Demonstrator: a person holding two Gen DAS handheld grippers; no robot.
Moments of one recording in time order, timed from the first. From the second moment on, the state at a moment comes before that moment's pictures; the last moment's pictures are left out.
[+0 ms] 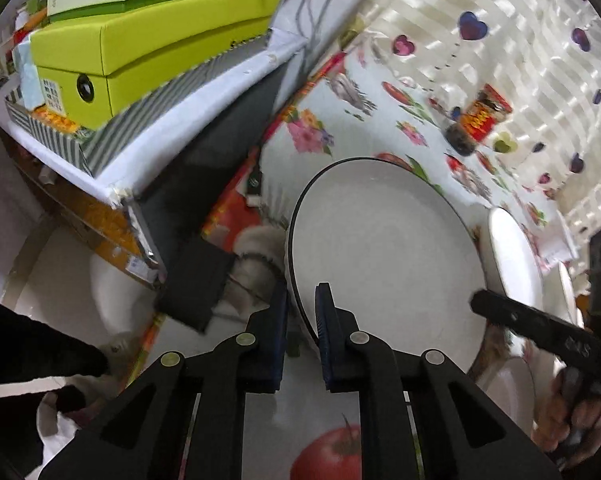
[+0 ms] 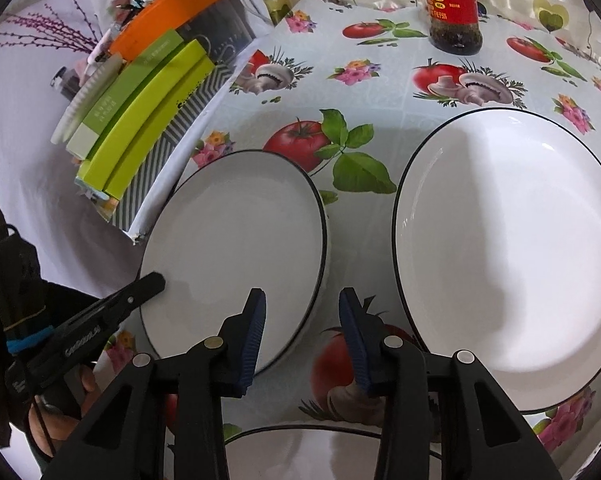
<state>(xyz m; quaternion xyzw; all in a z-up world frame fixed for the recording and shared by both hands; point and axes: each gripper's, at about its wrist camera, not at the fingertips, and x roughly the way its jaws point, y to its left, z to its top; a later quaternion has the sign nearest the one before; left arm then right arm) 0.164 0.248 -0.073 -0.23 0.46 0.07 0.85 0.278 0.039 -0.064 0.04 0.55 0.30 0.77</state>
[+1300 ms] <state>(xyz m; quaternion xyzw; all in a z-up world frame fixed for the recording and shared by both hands) 0.160 0.239 -0.066 -0.24 0.46 0.07 0.86 0.276 0.040 -0.073 0.00 0.56 0.29 0.78</state>
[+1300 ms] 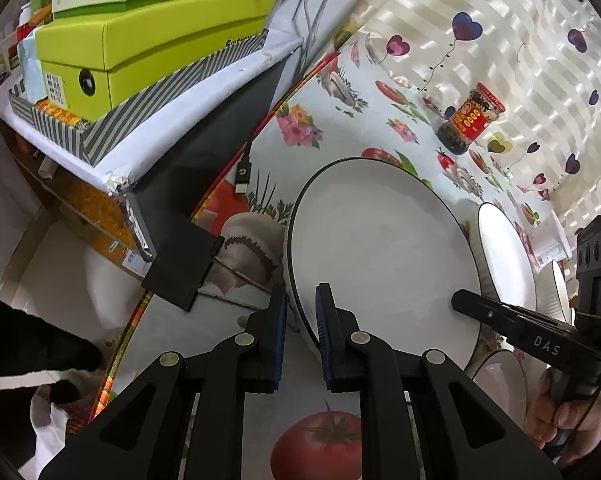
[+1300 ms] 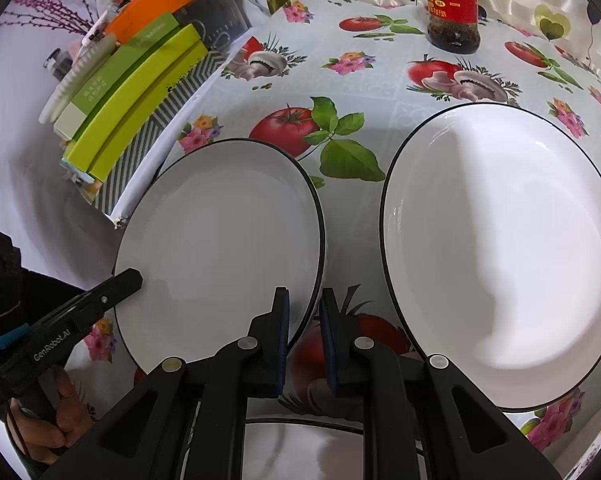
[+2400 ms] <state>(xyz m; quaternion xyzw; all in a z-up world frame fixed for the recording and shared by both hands) 0.098 0.132 -0.025 -0.18 0.48 0.01 0.86 0.182 -0.068 -0.025 0.02 0.55 0.25 0.80</state>
